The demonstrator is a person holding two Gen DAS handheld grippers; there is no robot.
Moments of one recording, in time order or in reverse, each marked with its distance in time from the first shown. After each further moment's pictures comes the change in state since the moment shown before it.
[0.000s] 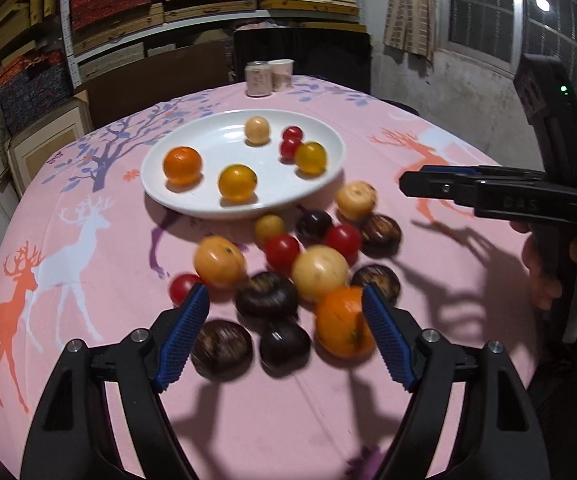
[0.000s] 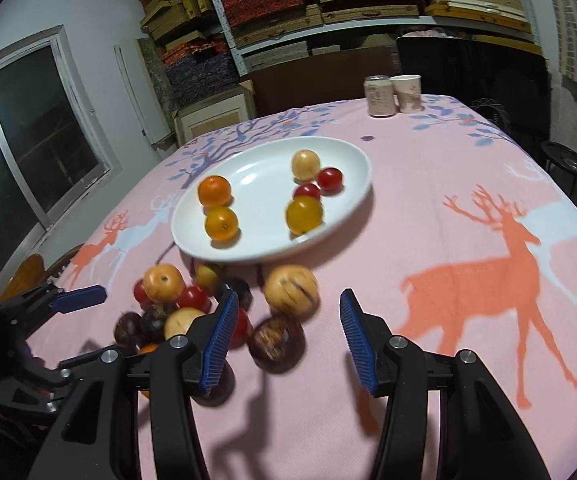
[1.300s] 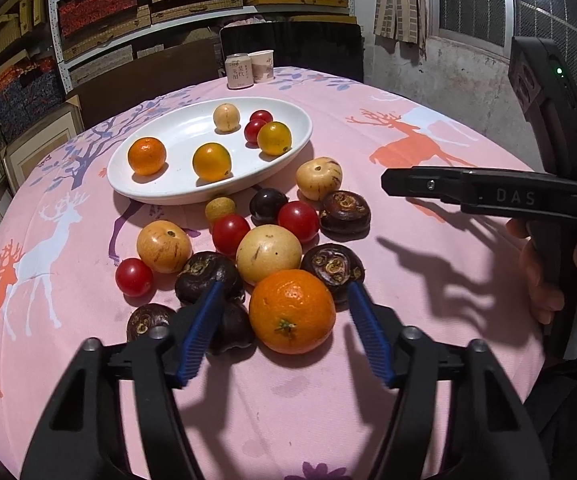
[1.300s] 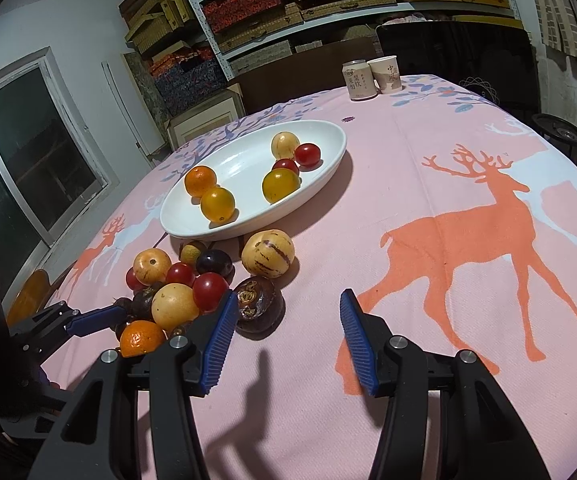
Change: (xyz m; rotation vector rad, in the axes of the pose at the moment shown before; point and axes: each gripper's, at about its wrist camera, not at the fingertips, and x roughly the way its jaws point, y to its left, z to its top) left arm 0.023 -0.037 -0.007 0.030 0.017 -0.007; right arm -0.001 -0.022 -0.025 0.085 0.000 0.026
